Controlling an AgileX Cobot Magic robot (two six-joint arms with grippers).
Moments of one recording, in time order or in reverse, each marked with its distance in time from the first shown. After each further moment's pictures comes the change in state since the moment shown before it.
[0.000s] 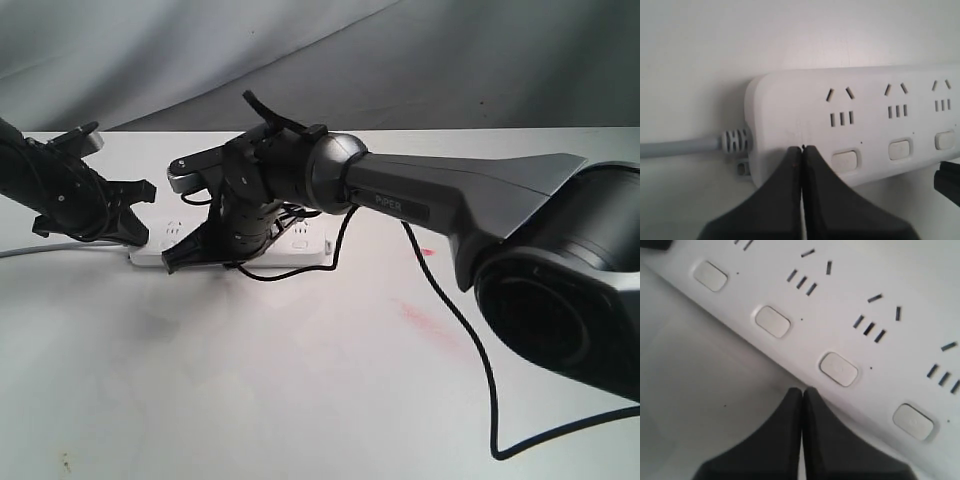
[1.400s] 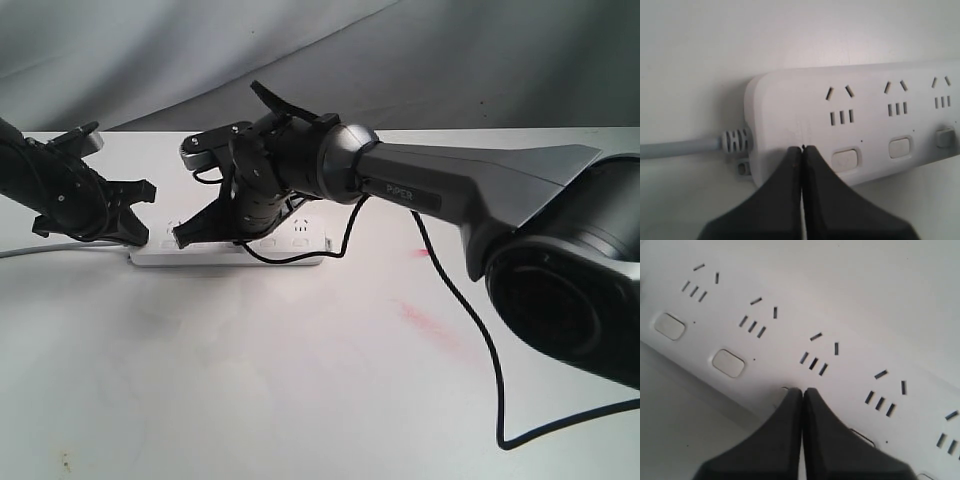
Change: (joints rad) left arm 0.000 0.000 0.000 0.000 0.000 0.000; right arm -0.020 -0.018 0.004 -0.100 -0.065 0.091
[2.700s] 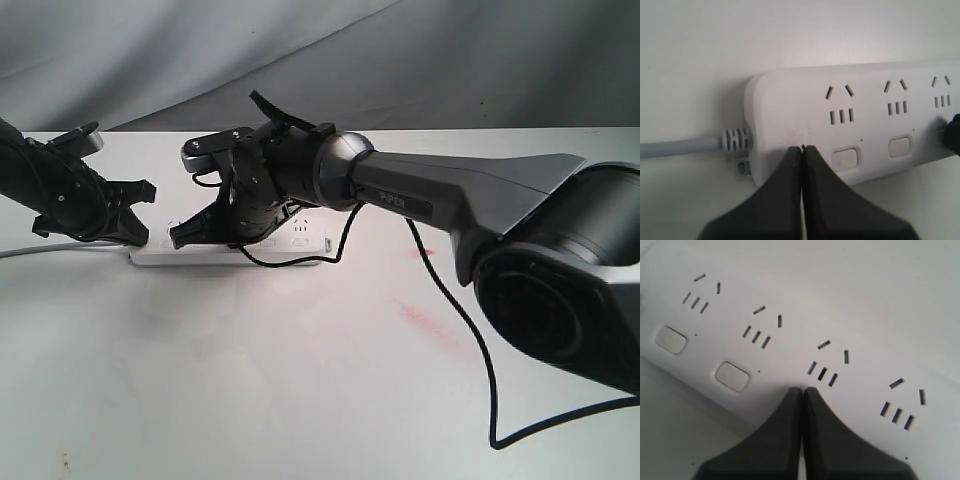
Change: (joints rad) left arm 0.000 0.000 0.000 0.000 0.000 0.000; right arm 0.000 0.042 -0.014 0.023 -0.022 0.026
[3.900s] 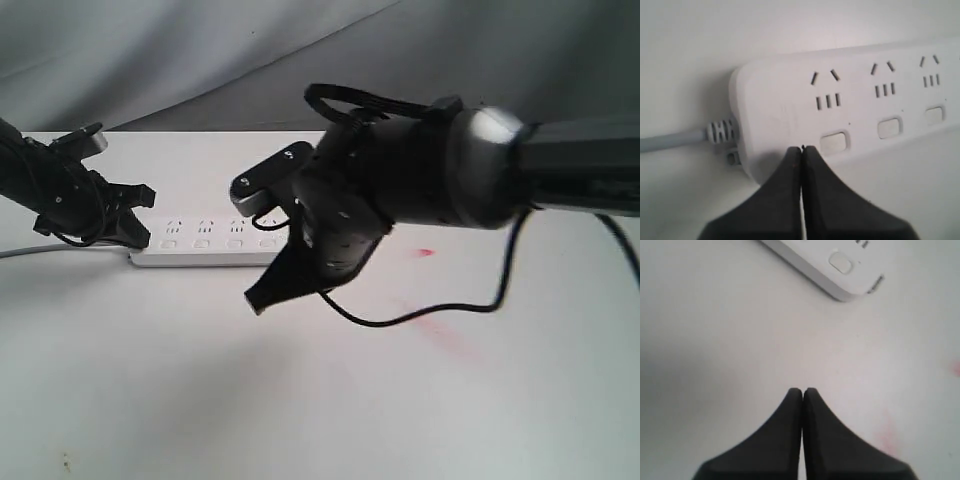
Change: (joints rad) left arm 0.000 -0.011 0.000 0.000 0.043 0.061; right arm 0.071 -0.544 0.682 -0.273 0.036 0.098
